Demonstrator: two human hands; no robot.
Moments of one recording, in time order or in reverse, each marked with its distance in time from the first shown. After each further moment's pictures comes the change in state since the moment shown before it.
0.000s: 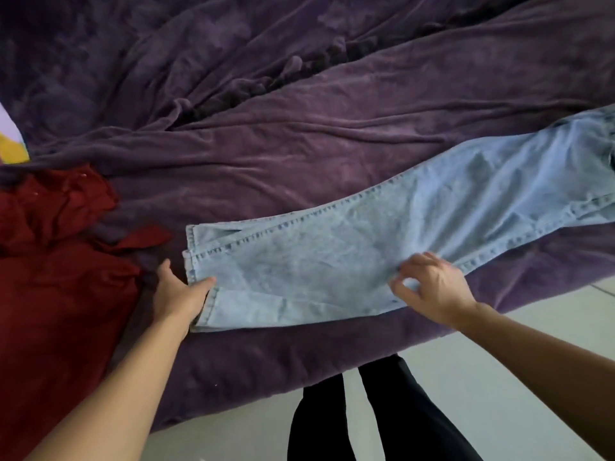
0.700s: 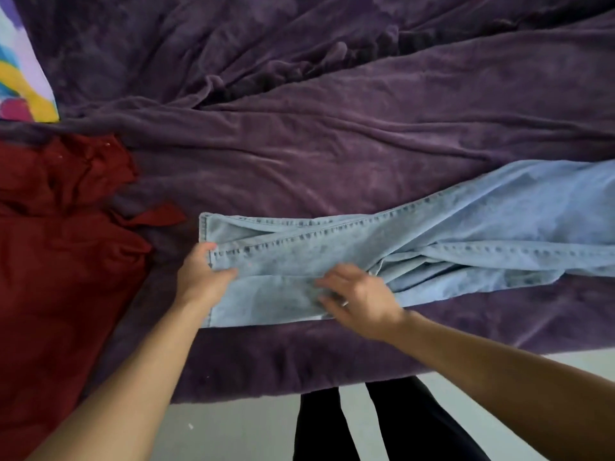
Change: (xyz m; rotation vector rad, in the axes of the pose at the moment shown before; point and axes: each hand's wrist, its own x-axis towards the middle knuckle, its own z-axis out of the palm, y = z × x) left_hand -0.006 0.019 0.014 -0.065 -0.072 0.033; right_hand 0.052 -0.095 0.028 0.341 -0.017 -0.487
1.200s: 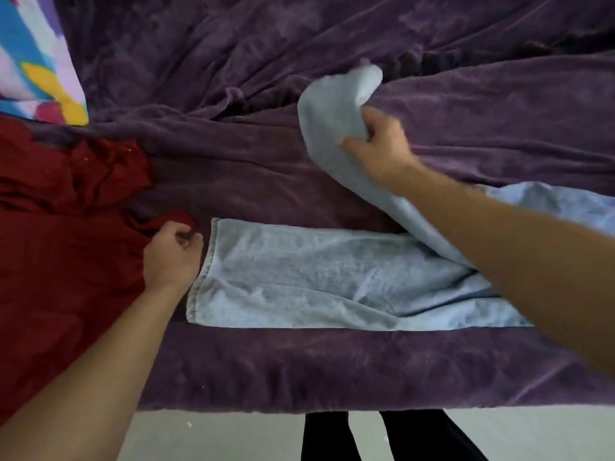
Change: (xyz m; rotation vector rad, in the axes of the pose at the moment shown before) left_hand 0.036 0.014 -0.037 0.143 0.341 0.141; right_hand 0.198 0.042 -0.123 0.369 0.236 0.426
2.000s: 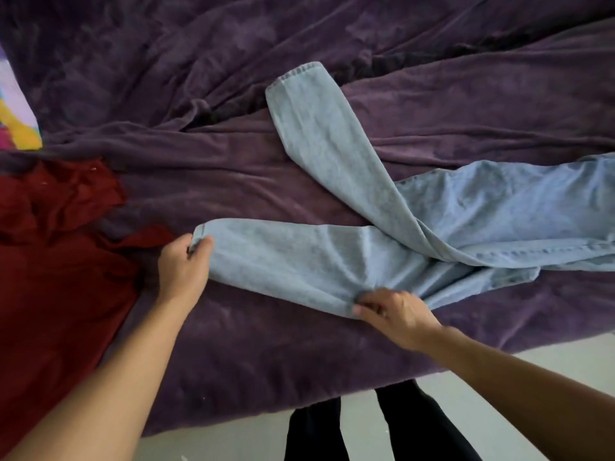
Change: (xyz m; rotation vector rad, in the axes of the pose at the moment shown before) left_hand -0.013 0.008 0.021 -0.295 -0.105 0.198; right_hand -0.233 0.113 0.011 -0.474 -0.370 0.087
